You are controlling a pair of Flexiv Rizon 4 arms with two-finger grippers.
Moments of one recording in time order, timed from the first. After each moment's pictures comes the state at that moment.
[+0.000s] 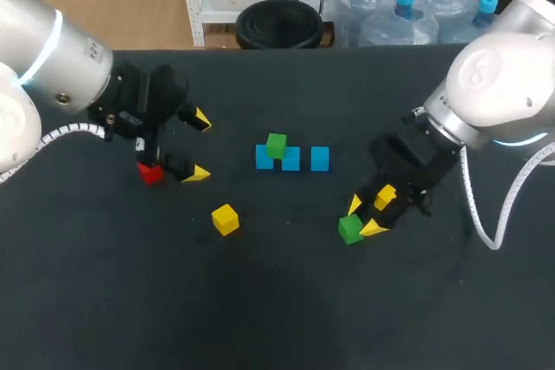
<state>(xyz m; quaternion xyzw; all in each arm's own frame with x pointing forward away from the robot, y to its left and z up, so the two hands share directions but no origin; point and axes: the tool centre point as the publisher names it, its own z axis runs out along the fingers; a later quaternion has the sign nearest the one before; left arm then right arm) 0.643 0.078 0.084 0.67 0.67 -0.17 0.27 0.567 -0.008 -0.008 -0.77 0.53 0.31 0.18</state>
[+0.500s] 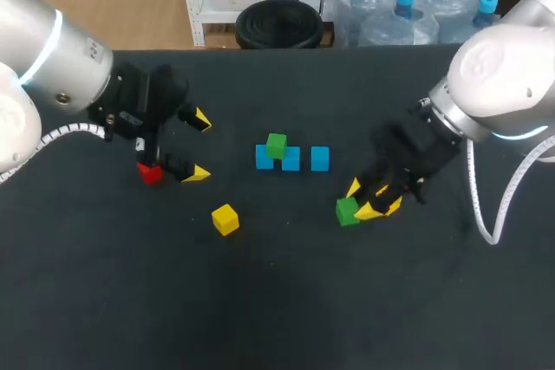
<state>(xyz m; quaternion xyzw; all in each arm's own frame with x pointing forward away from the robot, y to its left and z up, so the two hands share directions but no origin) 0.643 0.078 0.084 0.67 0.67 -0.17 0.27 0.595 -0.005 0.004 -0.73 0.59 0.30 0.20</state>
